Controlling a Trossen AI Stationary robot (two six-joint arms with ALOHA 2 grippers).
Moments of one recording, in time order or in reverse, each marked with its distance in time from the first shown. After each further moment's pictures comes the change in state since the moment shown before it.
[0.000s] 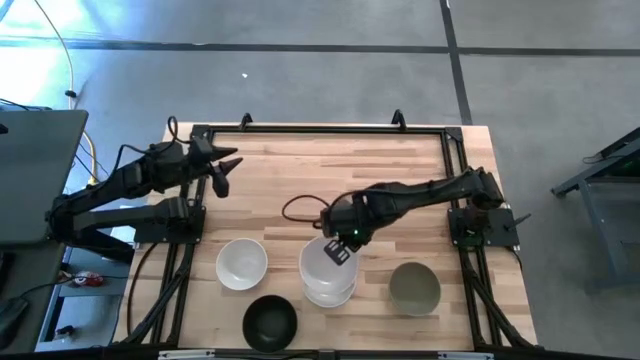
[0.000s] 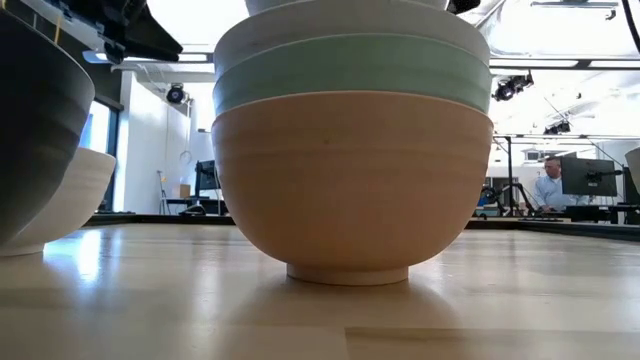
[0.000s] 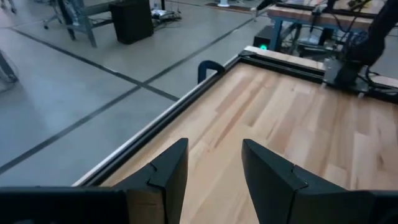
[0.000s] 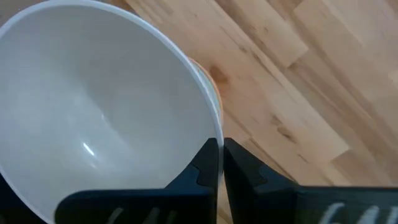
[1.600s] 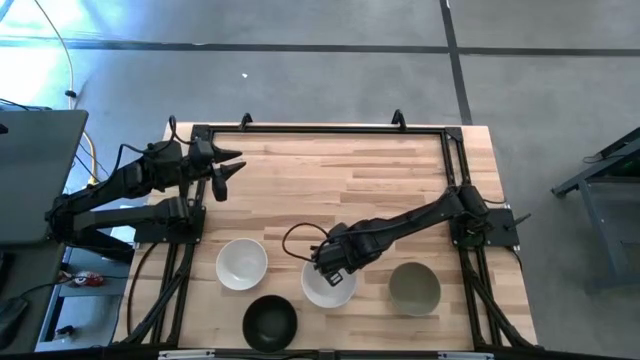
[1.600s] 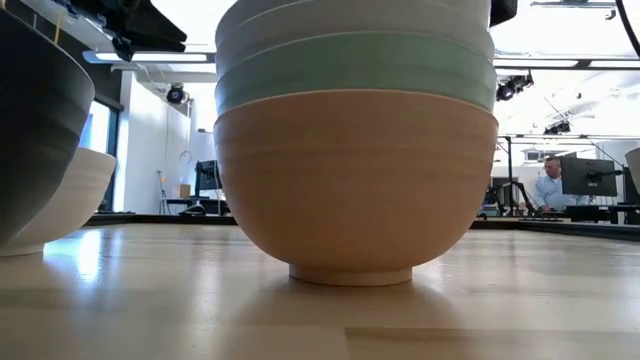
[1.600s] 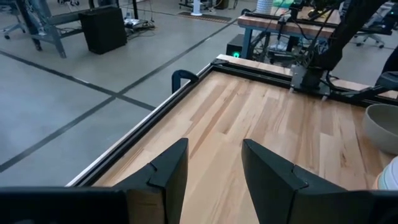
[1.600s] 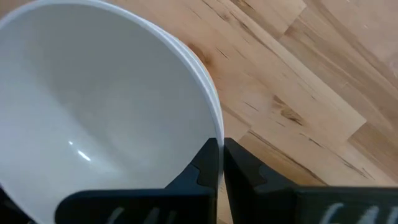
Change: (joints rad) left arm 0.001 0.009 0.000 0.050 0.111 0.019; right arm 0.128 0.149 -0.010 -0.007 0.107 0.238
